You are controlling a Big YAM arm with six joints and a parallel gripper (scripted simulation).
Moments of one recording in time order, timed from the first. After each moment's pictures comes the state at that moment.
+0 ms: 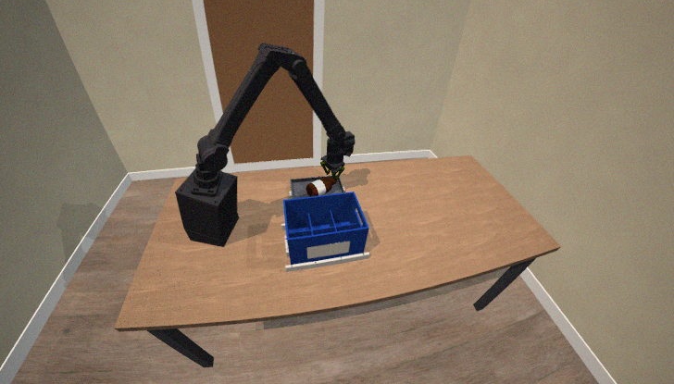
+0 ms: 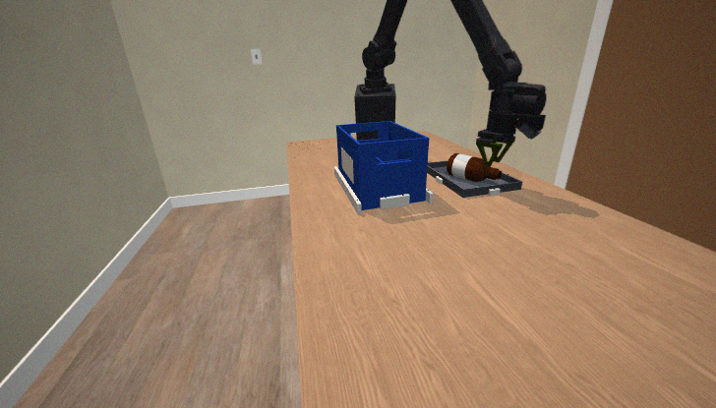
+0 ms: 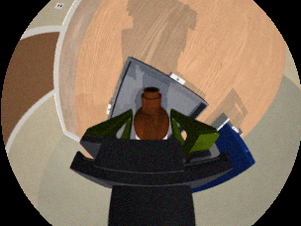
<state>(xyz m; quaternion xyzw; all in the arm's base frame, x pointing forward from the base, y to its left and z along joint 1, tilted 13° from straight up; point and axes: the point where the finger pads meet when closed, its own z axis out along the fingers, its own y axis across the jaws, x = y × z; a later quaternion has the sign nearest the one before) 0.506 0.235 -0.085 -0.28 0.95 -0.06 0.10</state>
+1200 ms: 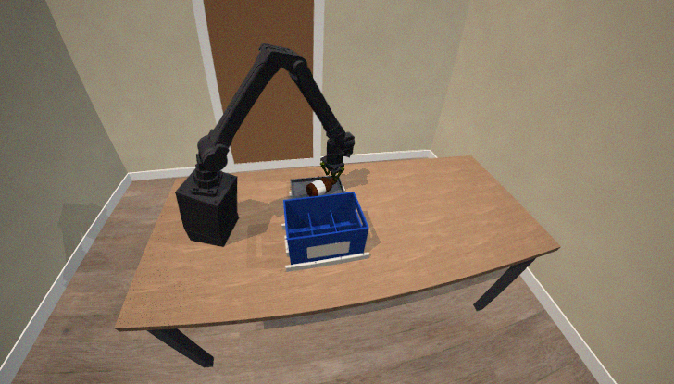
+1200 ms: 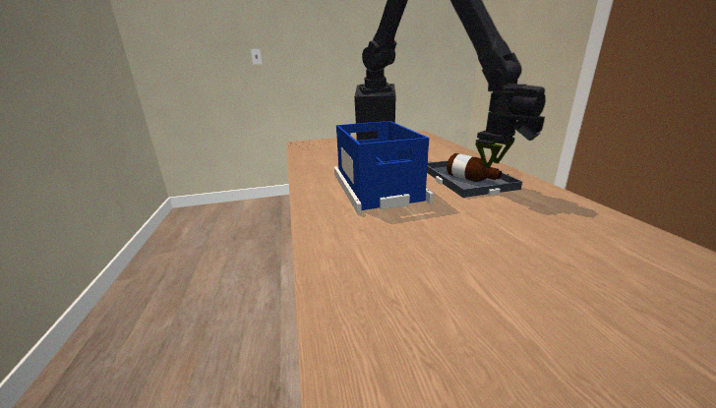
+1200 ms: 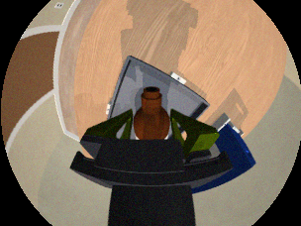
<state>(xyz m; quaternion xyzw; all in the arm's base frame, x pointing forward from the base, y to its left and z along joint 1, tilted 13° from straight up) 0.506 0.234 -0.089 -0.28 0.95 -0.06 0.09</state>
